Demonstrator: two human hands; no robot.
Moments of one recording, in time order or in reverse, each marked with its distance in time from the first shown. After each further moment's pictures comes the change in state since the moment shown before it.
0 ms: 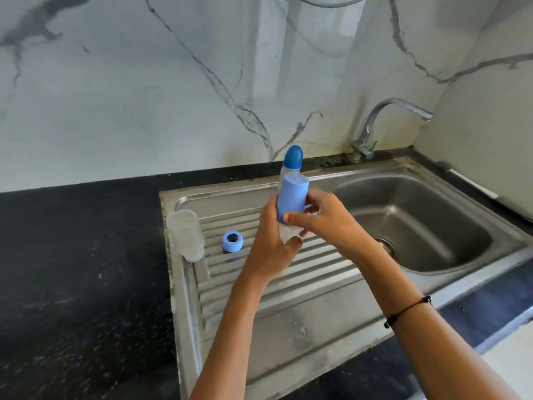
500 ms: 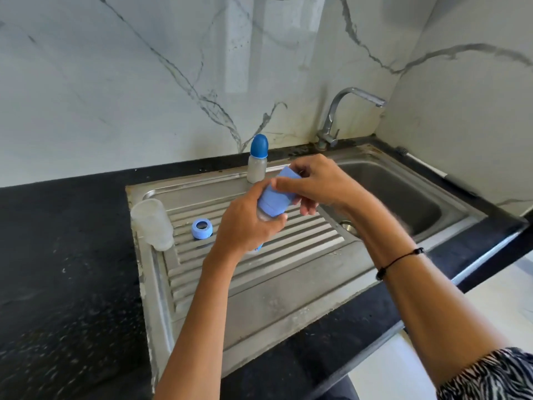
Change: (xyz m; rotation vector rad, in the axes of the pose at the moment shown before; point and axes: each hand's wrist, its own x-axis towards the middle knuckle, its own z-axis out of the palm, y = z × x) left_hand -0.007 0.023 0.010 0.305 -0.005 0.239; right_hand -0.030 -0.016 -0.057 -0.189 -0.021 -0.005
